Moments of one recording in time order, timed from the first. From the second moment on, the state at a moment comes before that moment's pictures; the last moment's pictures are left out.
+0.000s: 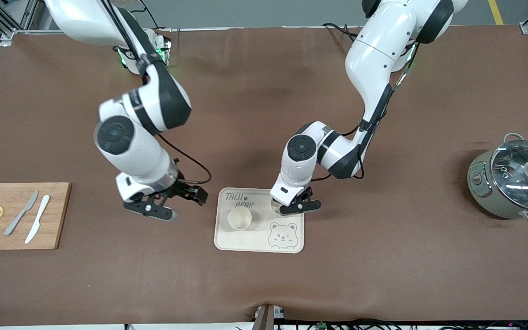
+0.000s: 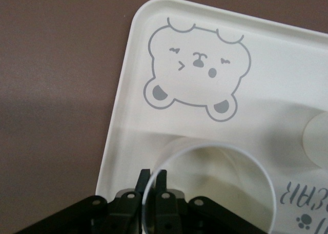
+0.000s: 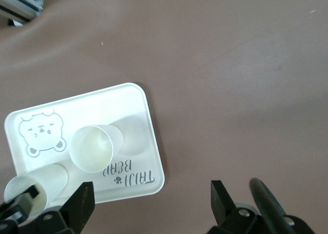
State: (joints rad) left arm -0.61 0.86 -0.04 -1.37 0.15 2.39 -0.89; right arm 0.45 0.56 -0.03 -1.40 0.07 2.08 0.66
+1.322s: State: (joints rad) left arm -0.32 0.30 -0.03 -1.88 0.08 2.18 -0.38; right arm 0.52 0.76 -0.04 -1.39 0.07 2.35 0.68
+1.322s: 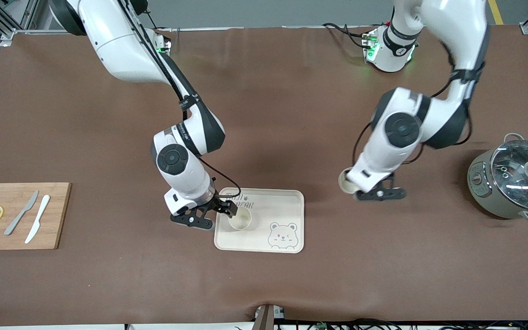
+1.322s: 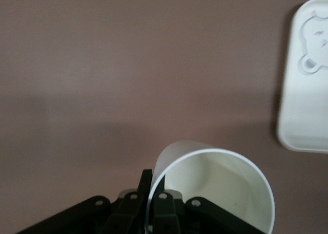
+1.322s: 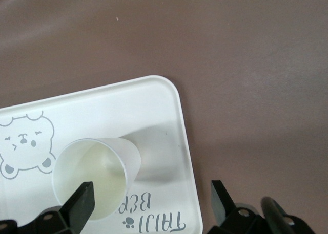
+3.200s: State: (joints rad) left arm -0.15 0.29 -0.04 -2.37 -0.01 2.77 -0.16; right arm 0.56 0.87 -0.04 -1.37 0.07 2.48 0.70
